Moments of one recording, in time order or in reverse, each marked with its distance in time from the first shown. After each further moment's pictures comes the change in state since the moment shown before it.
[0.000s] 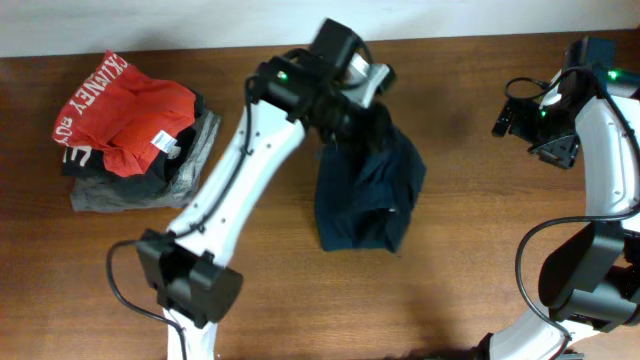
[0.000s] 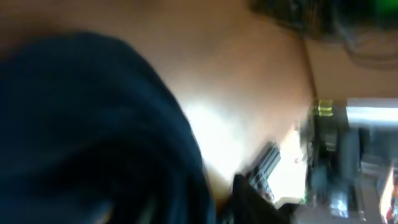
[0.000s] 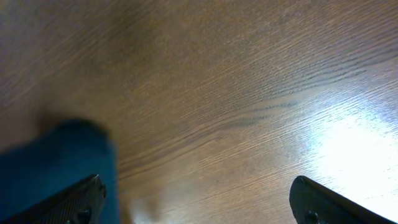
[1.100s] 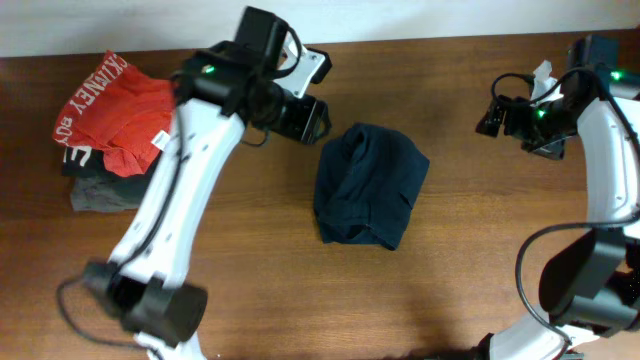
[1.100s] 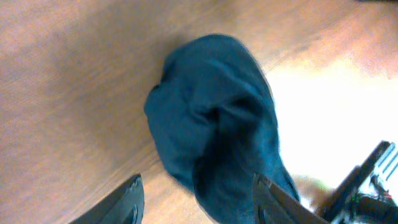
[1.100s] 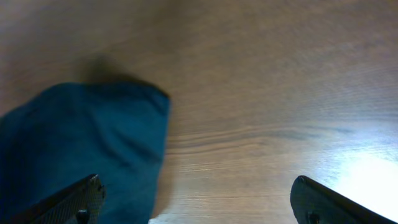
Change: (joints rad) left arm 0.146 -0.174 -0.075 -0.135 -0.241 0.393; right arm 0.000 -0.035 0.000 0.003 -0.227 -0.219
